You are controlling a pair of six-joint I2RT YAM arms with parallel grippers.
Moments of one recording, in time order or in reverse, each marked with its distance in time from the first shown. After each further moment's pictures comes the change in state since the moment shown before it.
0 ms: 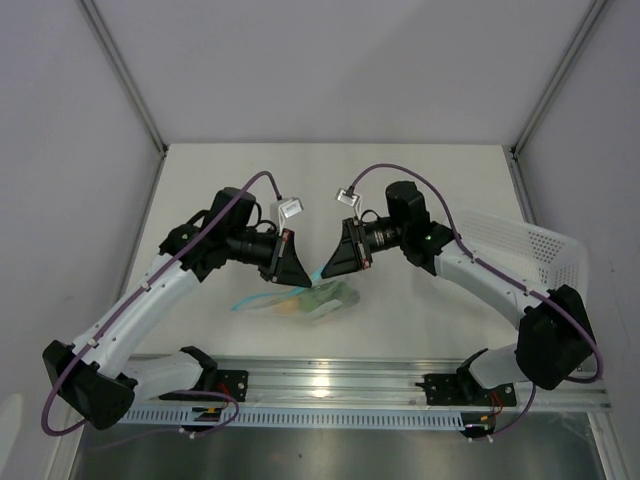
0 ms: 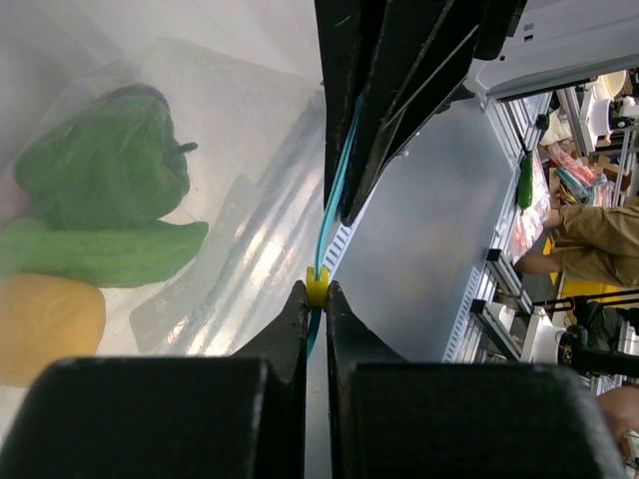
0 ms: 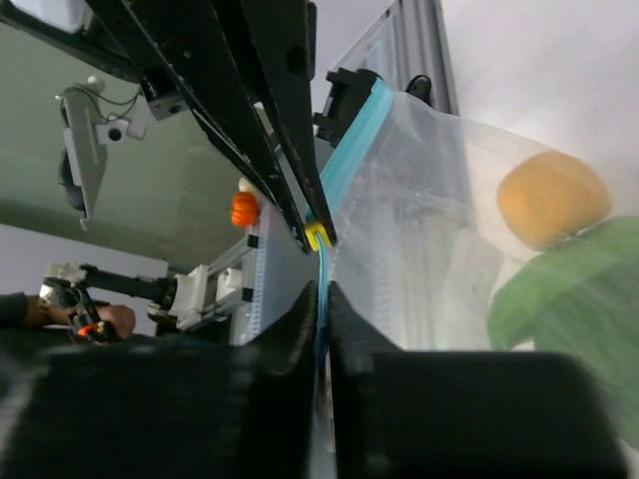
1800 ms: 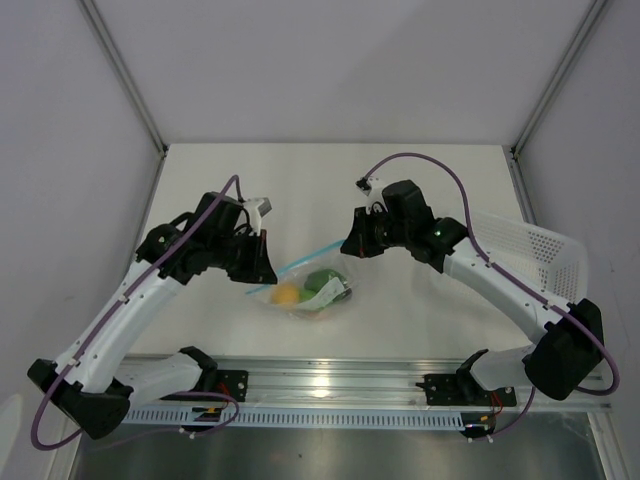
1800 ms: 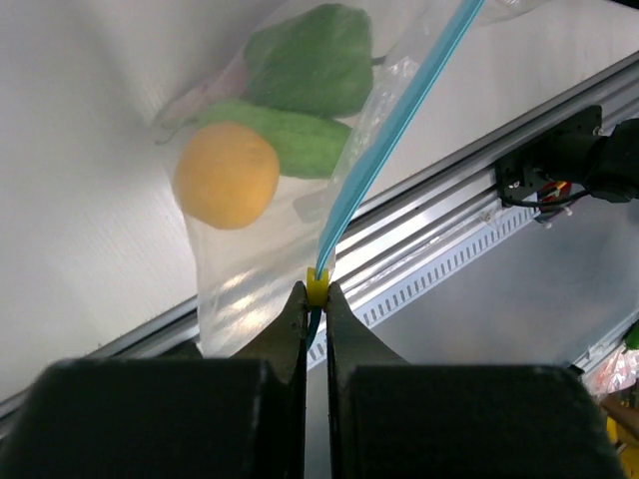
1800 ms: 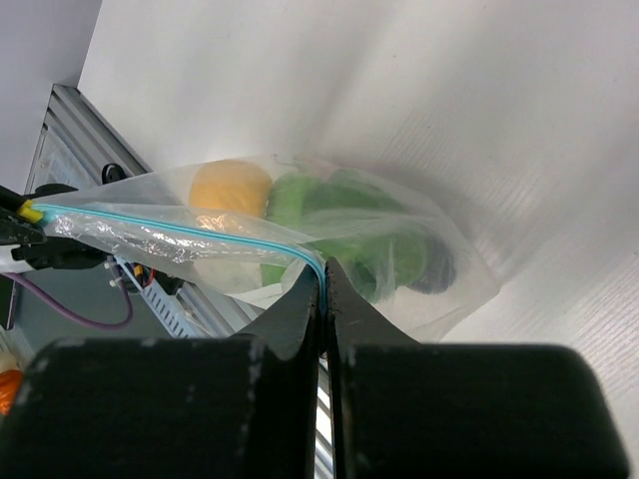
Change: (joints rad) left arm 0.002 -0.047 0.119 -0.331 -0.503 -0.110; right arm 0.043 -0.055 0.140 -0.480 0.840 -0.196
